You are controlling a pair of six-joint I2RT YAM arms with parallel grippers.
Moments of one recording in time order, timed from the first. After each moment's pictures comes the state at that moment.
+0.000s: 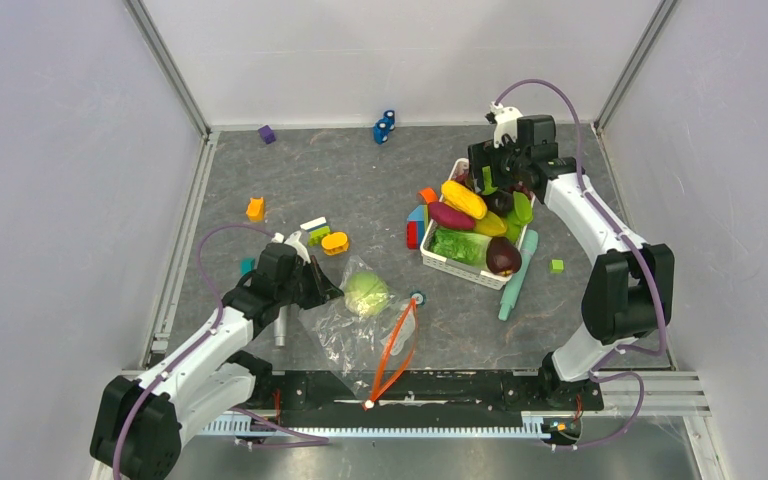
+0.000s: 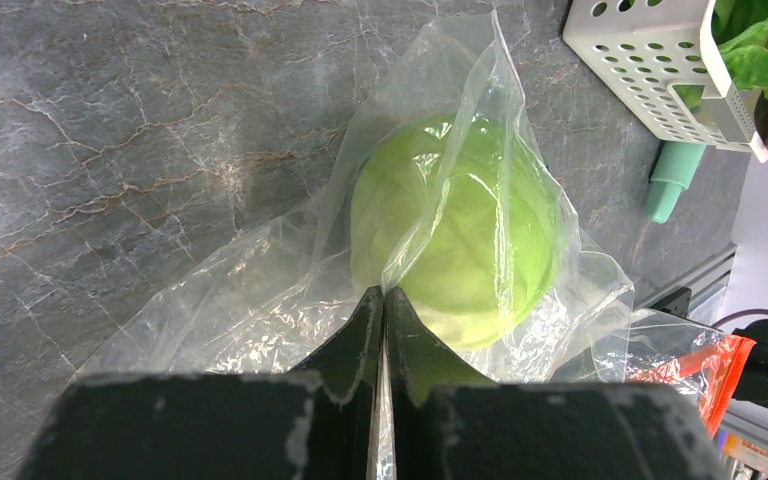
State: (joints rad) left arm -0.41 0.90 0.41 -0.26 0.27 -0.71; right arm 0.17 1.64 1.35 -0.39 -0.22 -0.08
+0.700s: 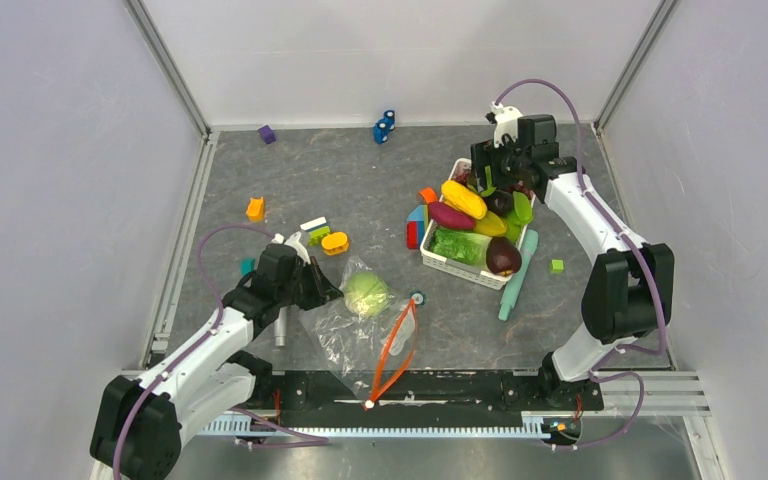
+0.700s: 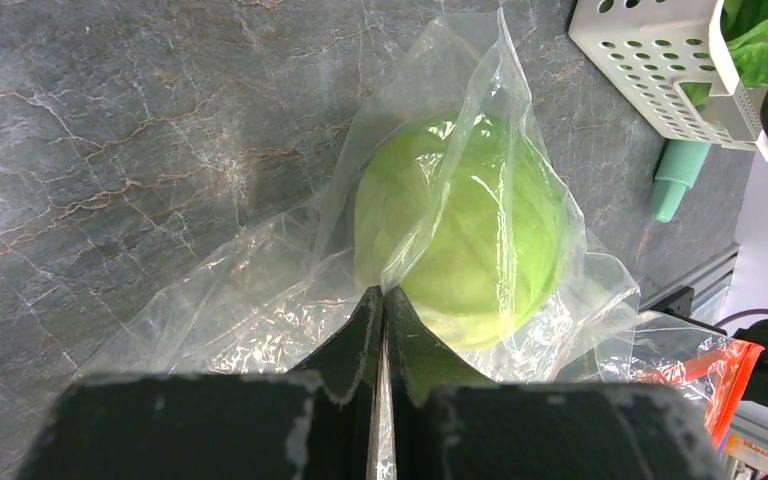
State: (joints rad) left arm -0.41 0.90 0.41 -0.26 0.27 -0.71; right arm 0.17 1.65 1.36 -0.39 -0.24 -0.08
